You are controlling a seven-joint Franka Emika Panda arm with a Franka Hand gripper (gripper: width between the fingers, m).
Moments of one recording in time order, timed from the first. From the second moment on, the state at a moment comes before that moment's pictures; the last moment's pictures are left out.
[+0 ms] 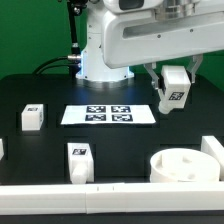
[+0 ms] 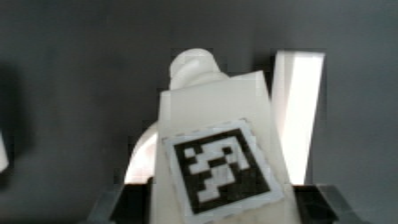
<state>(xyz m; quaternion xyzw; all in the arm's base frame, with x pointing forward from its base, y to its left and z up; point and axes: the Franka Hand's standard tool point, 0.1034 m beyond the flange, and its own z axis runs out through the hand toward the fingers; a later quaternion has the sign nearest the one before) 0.561 0.069 0.131 -1.00 -0.04 0.03 0.07</state>
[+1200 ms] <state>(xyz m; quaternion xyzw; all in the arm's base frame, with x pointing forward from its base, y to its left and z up) 0.637 0.028 0.130 -0.97 0.05 -0.21 0.11</state>
